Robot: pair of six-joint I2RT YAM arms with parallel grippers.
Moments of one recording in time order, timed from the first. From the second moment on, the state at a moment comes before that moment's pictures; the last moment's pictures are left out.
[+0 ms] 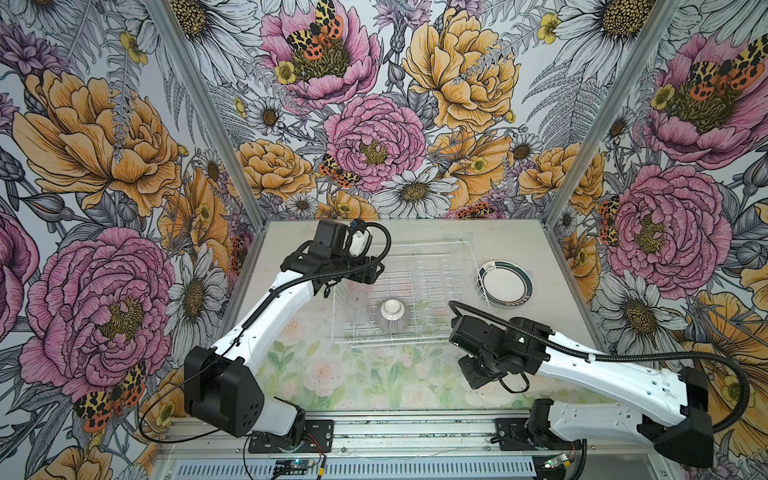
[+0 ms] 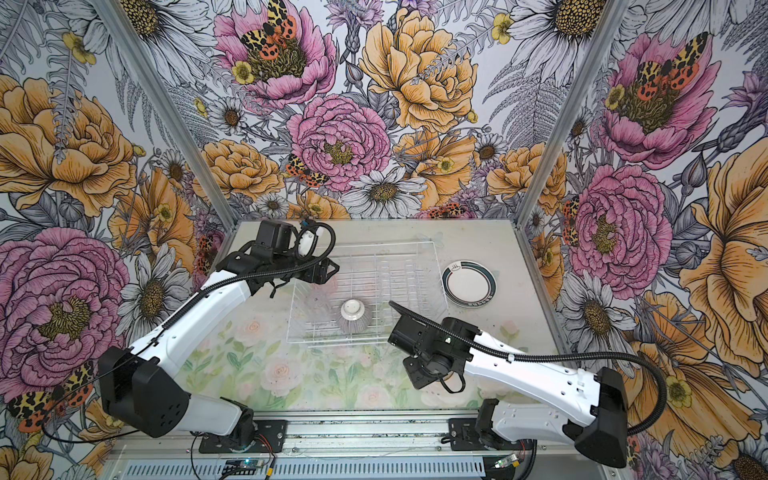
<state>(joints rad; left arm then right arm) -0.38 1.43 1.31 -0.65 0.28 -0.08 1.05 1.16 1.01 -1.27 0.05 0.59</state>
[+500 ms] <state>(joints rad) -0.38 1.43 1.30 -0.65 0.28 -0.07 0.96 1.32 0.96 -1.10 -0.04 0.51</state>
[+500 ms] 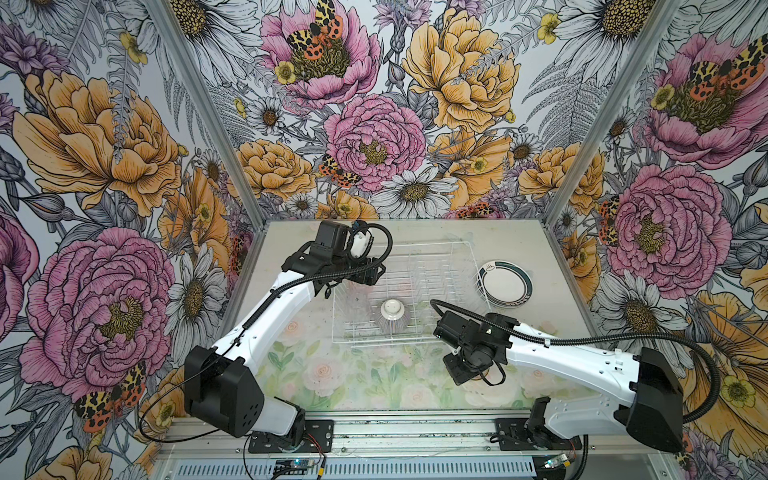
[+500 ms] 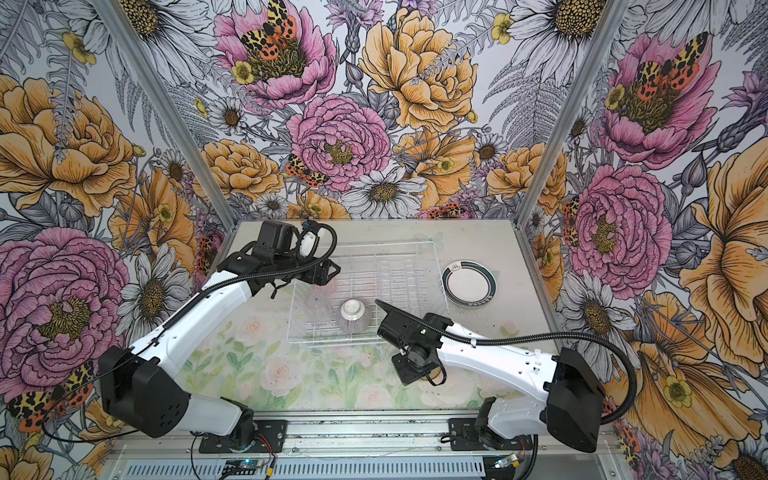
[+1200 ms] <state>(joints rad) -0.38 1.45 1.30 -0.65 0.28 -0.07 0.88 1.44 0.97 -1.05 -0.08 0.40</state>
